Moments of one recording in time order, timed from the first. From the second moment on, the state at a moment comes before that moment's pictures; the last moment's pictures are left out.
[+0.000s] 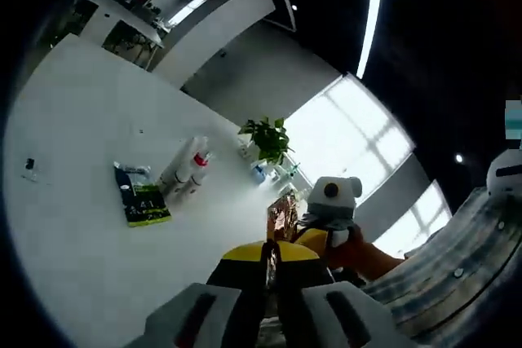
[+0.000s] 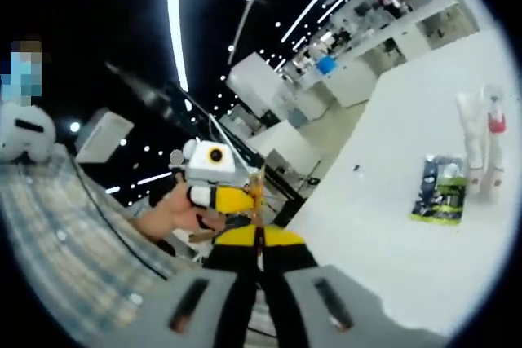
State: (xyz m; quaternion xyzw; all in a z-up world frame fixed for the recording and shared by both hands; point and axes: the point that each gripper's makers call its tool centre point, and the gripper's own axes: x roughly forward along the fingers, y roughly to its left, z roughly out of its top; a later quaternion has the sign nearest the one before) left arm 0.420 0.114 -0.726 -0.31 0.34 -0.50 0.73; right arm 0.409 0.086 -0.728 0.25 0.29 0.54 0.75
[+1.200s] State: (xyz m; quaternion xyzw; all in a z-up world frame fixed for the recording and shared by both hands) left arm 0.395 0.104 -0.742 -0.33 0.36 -0.53 0.69; right arm 0.413 0.090 -0.720 0.32 0.27 0.53 0.74
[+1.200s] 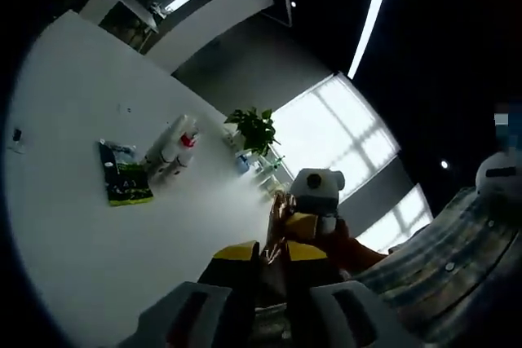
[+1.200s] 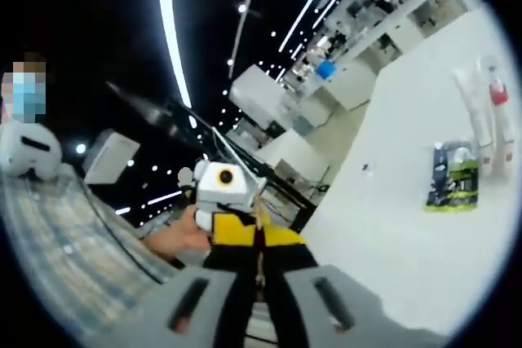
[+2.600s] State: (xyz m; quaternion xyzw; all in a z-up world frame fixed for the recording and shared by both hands) left arm 0.440 0.108 -0.779 -0.42 0.39 -0.46 0.67; right arm 0.411 0.038 -0.766 0.33 0.29 0.41 0.80
